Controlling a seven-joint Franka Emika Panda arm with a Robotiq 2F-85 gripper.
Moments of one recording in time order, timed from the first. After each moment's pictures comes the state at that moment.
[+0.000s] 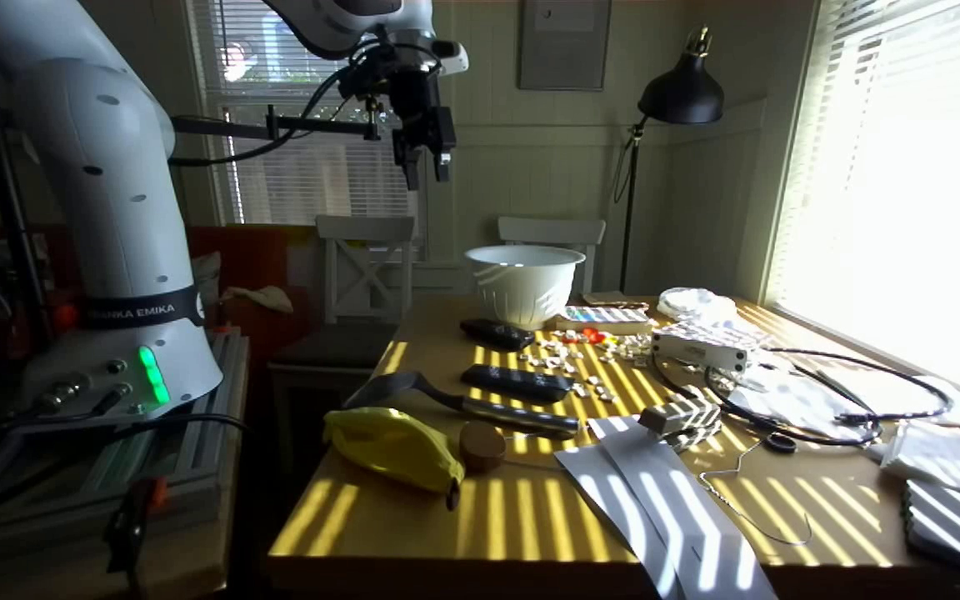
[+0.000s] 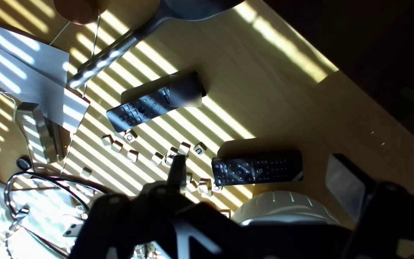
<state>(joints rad) 0.03 -0.51 0.12 -2.60 -0.15 2.16 0.00</state>
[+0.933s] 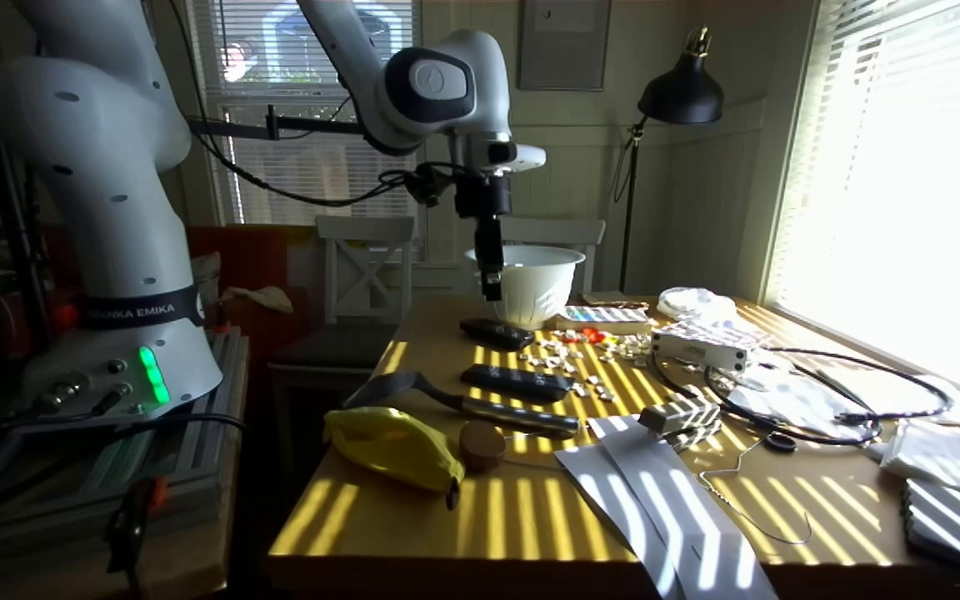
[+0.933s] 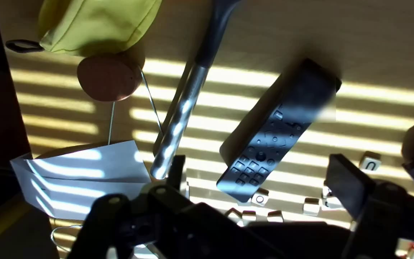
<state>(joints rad) -0.21 -0.04 -0.05 -2.59 -0.38 2.60 0.46</state>
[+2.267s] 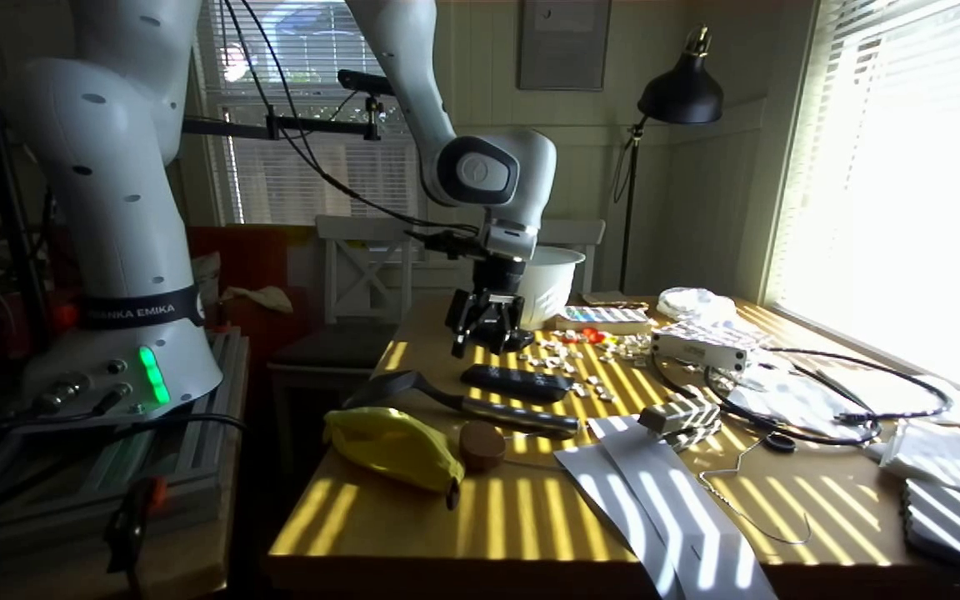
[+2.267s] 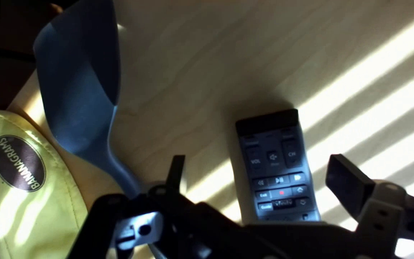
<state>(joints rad) -0.06 0.35 -0.12 -2.35 -0.02 2.46 1.05</state>
